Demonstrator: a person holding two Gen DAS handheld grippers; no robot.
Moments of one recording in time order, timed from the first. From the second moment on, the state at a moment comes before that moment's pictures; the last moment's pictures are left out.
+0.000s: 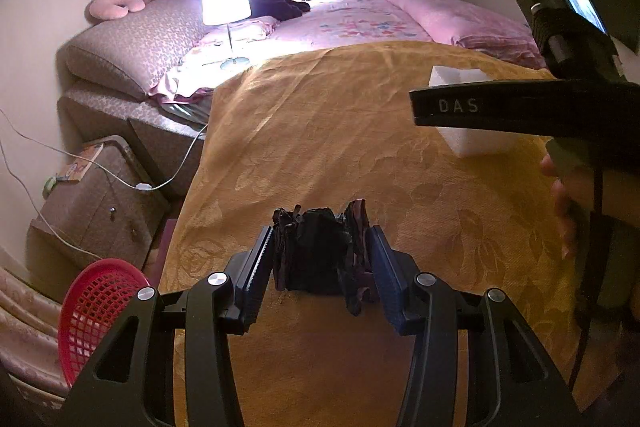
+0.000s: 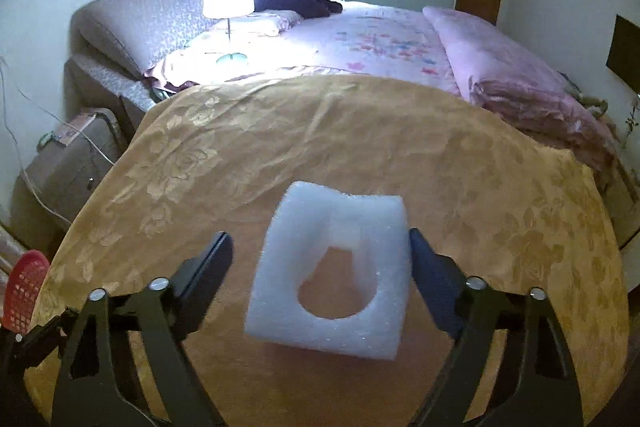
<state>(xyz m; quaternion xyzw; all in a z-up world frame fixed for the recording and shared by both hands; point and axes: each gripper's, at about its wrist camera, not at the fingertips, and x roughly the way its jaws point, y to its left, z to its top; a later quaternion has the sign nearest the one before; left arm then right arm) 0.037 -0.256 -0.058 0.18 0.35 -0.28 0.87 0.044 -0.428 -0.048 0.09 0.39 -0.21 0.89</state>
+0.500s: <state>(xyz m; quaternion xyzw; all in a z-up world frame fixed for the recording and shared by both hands) 0.018 -0.249 -0.055 0.18 0.35 -0.29 0.87 -0.016 -0.398 -0.036 0.11 0.37 -0.16 0.91</state>
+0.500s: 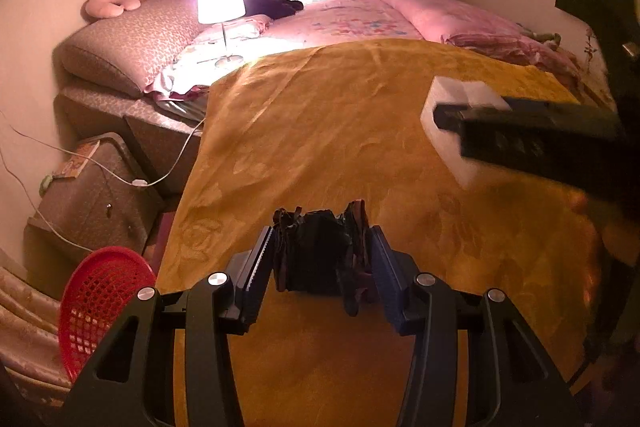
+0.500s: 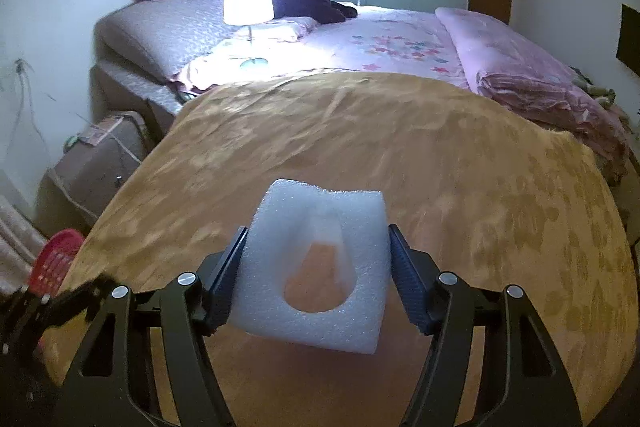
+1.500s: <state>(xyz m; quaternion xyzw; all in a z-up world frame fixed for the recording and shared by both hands) 0.007 -0.132 -0.014 0.13 0.36 -0.27 0.88 -0.052 -0.306 -0.034 0.09 0.38 -0.07 0.92</state>
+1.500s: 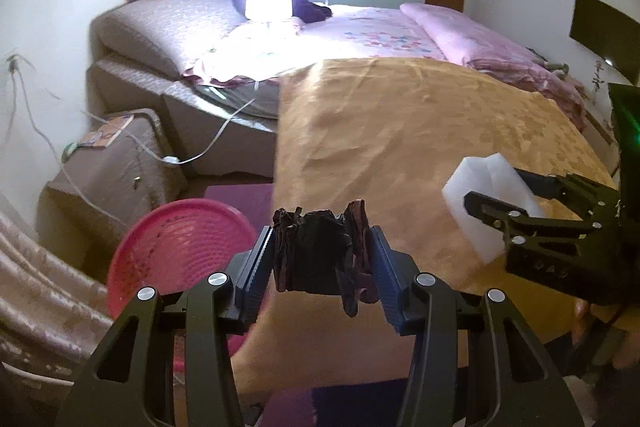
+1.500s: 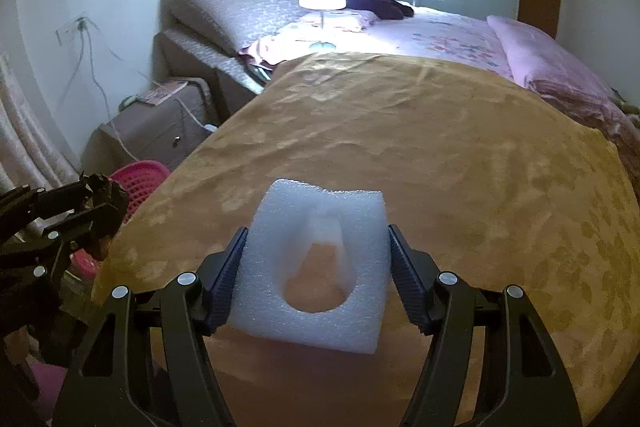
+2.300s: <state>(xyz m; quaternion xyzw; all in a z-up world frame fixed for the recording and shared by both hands) 0.079 -0.037 -0.026 0.08 0.38 -0.14 0.91 0.023 -0.224 -0.023 0.06 0.39 0.03 0.92</state>
